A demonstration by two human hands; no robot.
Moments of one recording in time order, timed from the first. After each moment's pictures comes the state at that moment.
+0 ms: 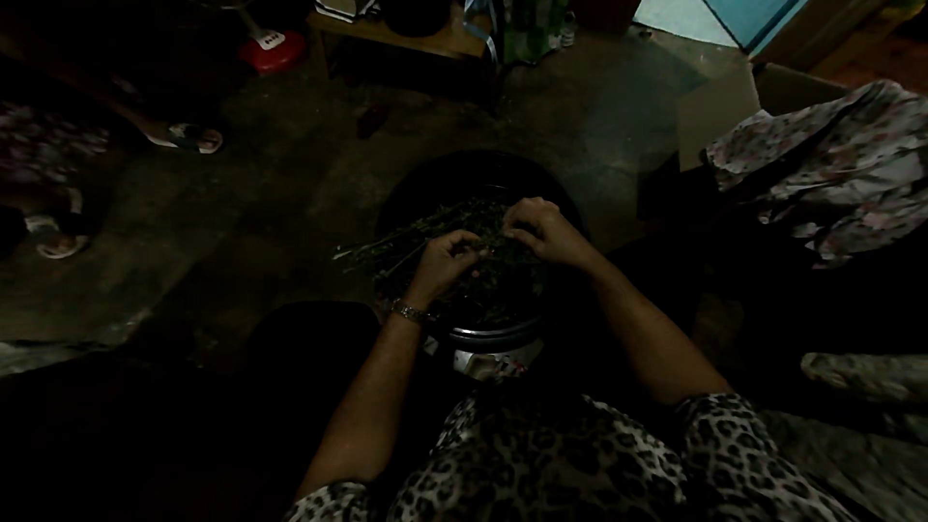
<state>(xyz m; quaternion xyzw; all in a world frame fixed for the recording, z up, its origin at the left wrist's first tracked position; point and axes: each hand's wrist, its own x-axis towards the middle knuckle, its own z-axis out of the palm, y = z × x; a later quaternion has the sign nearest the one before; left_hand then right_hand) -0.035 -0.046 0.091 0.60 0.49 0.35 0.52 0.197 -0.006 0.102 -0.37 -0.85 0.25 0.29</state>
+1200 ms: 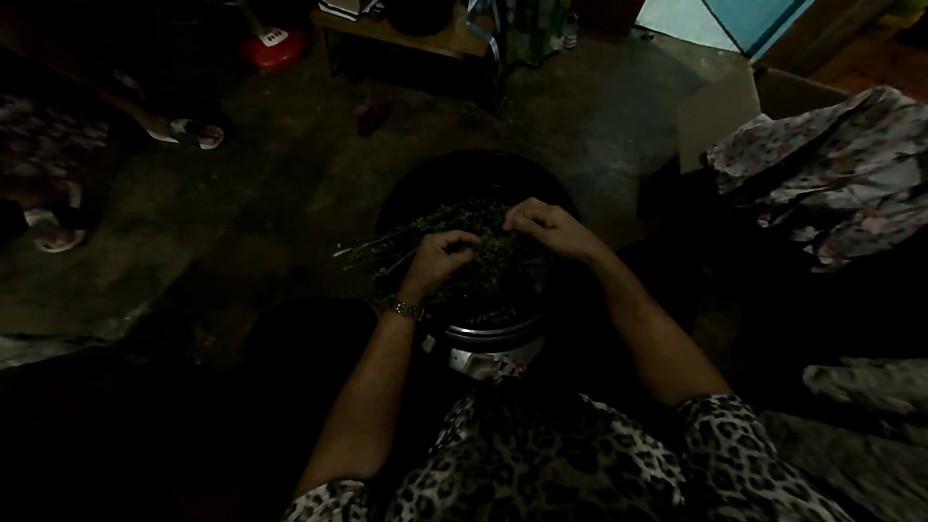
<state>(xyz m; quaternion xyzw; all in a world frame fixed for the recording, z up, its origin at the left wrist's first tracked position) -0.048 -0.043 0.089 0.65 0.46 0.37 0.47 0.203 -0.008 0.118 -0.40 -0.77 0.41 0.27</state>
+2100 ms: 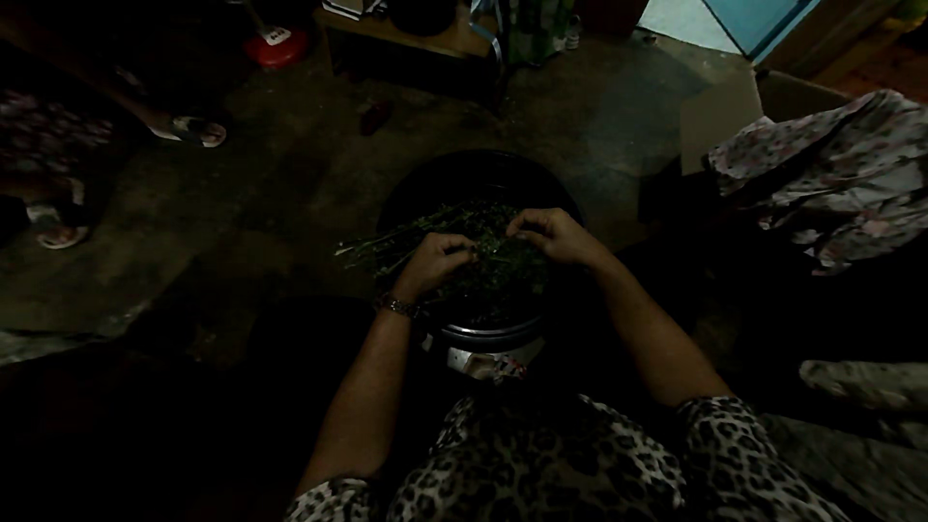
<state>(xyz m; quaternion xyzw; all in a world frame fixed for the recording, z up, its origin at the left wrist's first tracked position) -0.058 -0.043 0.096 0.68 0.45 0.33 0.48 0.201 -0.014 0.120 -0.39 -0.80 0.39 0.26</state>
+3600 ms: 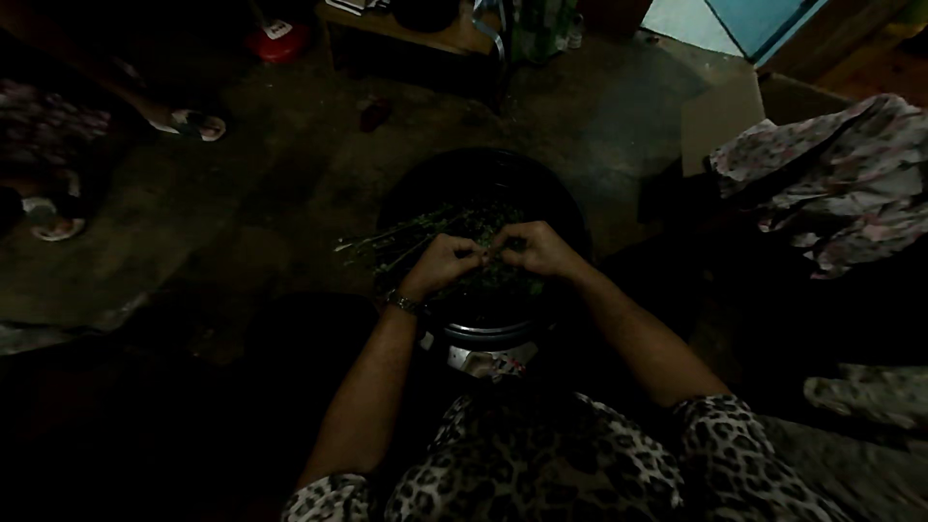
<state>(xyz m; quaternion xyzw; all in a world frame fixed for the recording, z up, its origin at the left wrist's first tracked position) -0.049 -0.042 0.093 0.68 0.46 0.28 0.49 0.175 -0.025 0.105 -0.39 -0.78 0.41 0.26</state>
